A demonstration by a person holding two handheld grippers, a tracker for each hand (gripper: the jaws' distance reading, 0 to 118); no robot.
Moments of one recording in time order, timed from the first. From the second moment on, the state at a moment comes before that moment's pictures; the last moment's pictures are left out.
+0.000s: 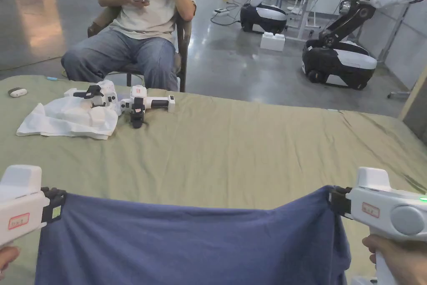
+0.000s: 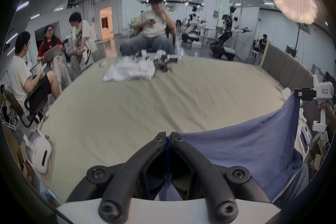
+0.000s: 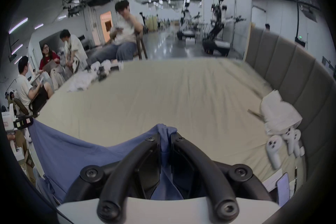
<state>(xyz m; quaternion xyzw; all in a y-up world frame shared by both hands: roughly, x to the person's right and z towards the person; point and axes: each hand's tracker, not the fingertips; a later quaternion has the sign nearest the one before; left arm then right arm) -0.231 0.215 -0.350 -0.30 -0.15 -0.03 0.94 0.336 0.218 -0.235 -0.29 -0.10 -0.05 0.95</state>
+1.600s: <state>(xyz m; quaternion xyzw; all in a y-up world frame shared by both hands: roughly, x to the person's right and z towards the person) -0.142 0.501 -0.535 -0.08 -0.12 -0.06 0.99 0.379 0.504 -0.345 -0.04 -0.19 0.05 0.98</state>
